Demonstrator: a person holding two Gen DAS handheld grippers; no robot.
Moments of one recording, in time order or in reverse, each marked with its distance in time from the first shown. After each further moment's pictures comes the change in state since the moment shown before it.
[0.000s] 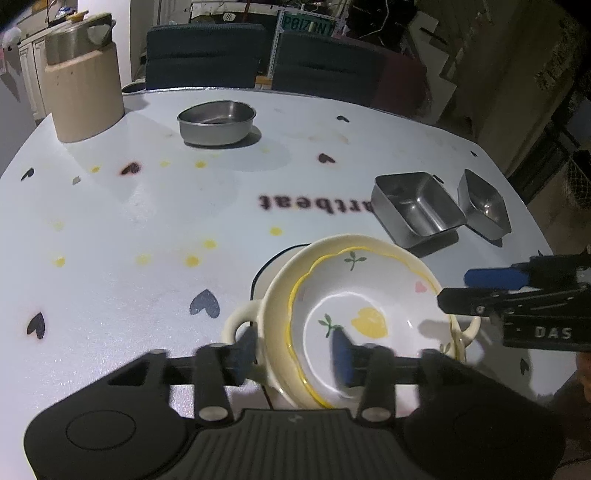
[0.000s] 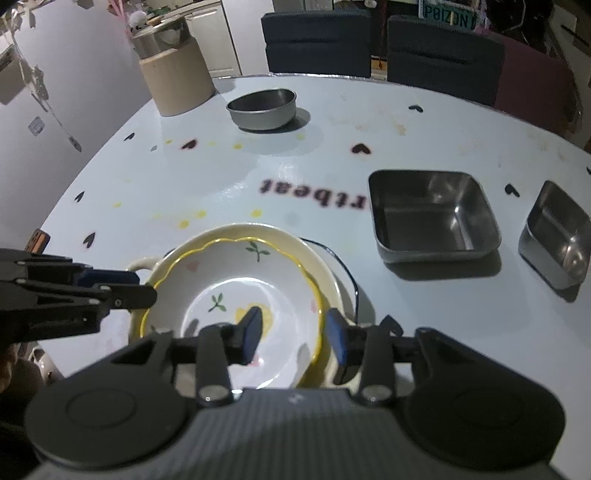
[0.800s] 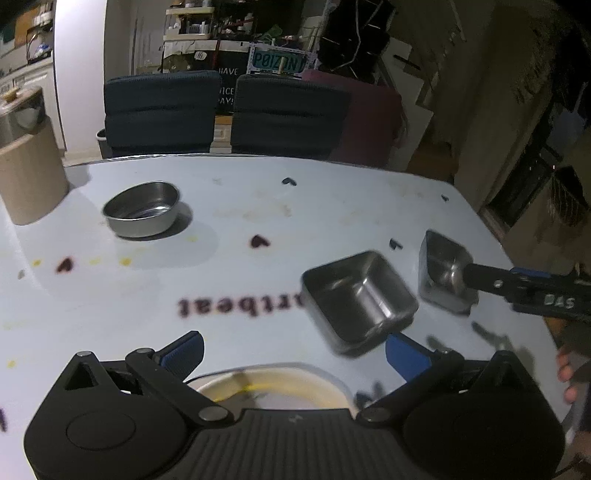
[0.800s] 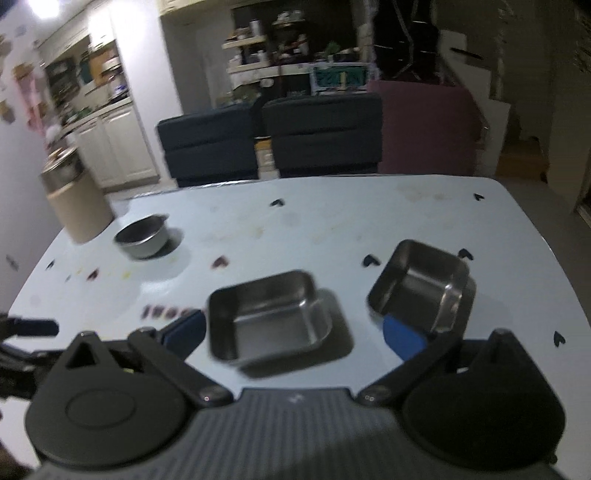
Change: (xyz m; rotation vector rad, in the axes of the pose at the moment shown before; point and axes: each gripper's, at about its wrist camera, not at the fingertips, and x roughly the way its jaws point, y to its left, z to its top) left arm 0.026 -0.085 0.089 0.024 -0.113 -0.044; right arm -0.054 -0.129 0.026 0.243 -0.285 -0.193
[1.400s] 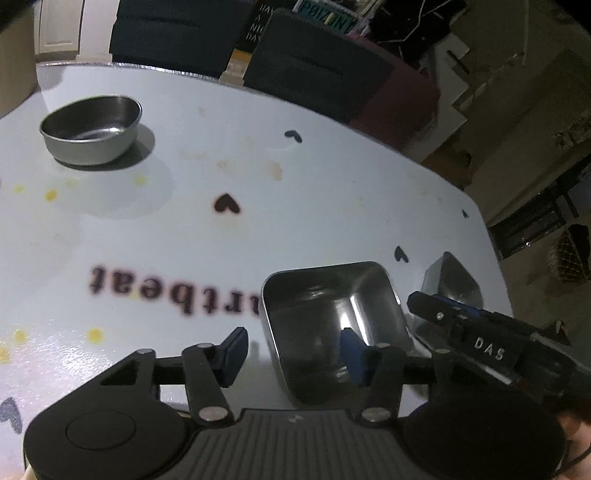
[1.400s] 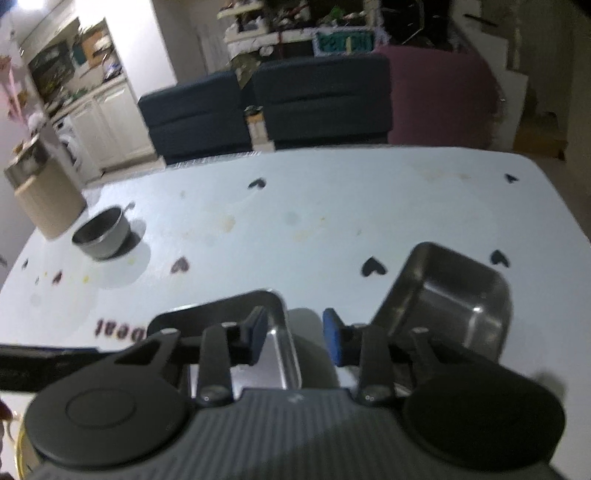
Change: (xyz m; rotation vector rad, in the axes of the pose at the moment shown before) left arm 0.111 0.001 0.028 -0.261 0.162 -0.071; right arm 0.112 -0.022 0.030 -0.042 0.146 0.061
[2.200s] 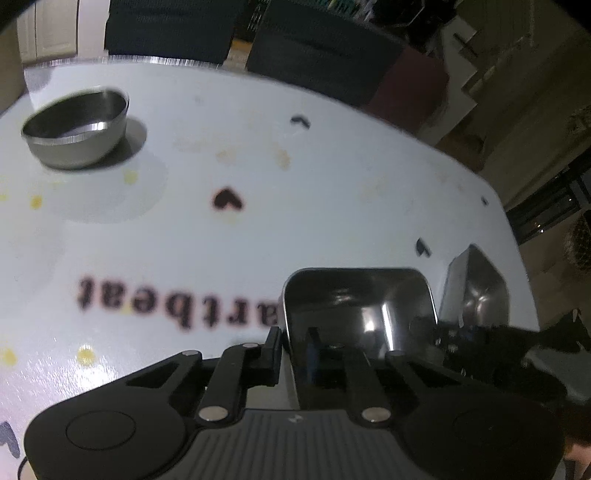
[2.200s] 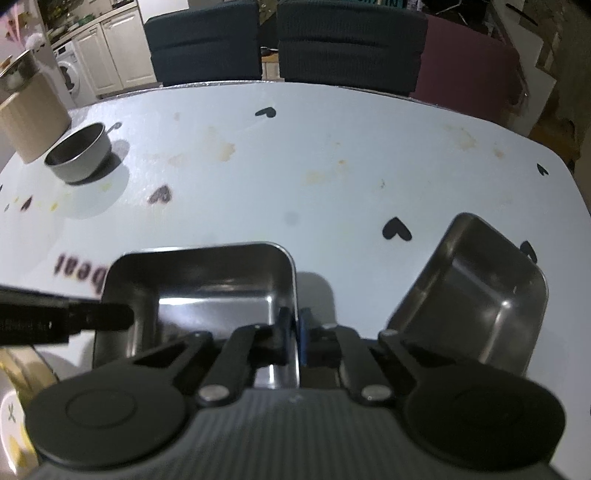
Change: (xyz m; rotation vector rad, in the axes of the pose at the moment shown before) left arm 0.022 -0.003 0.009 0.034 0.015 0.039; right arm 0.045 0.017 -0.009 -0.126 0.153 -0.069
